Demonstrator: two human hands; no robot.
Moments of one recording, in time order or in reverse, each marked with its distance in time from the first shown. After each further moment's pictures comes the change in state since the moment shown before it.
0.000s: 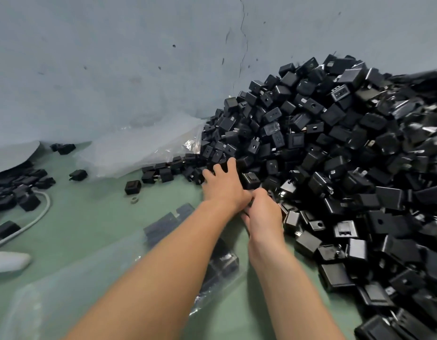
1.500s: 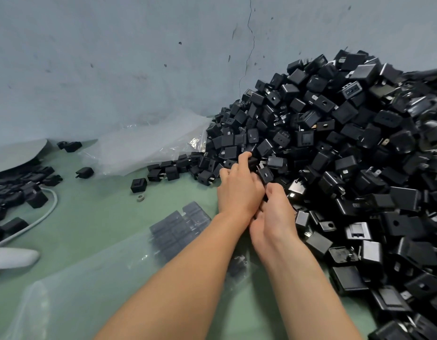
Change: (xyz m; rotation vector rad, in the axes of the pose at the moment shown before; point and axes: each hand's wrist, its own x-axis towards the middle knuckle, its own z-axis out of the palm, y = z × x) left_hand -0.011 0.013 0.016 -0.364 0.323 0.094; right_hand -0.008 -0.012 -0.002 0.323 -0.168 0.106
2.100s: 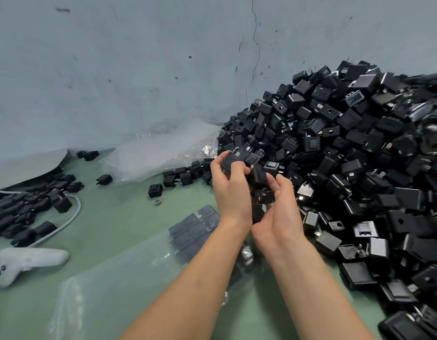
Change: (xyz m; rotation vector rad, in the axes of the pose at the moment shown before) left_hand -0.034 0.026 -0.068 -1.145 0.183 -0.349; right_hand -0.011 0.007 0.009 0.171 -0.173 0.000
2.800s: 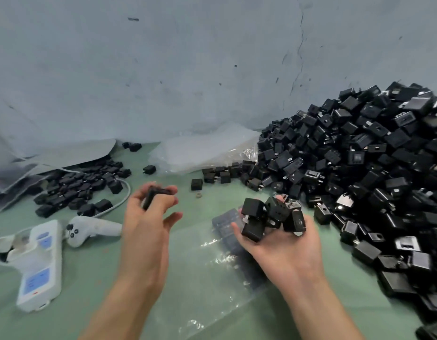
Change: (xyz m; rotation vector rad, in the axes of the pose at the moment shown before) left_hand -0.067 0.105 -0.188 -0.016 0.206 0.137; right_hand -0.046 0.056 -0.004 0.334 -0.285 0.325
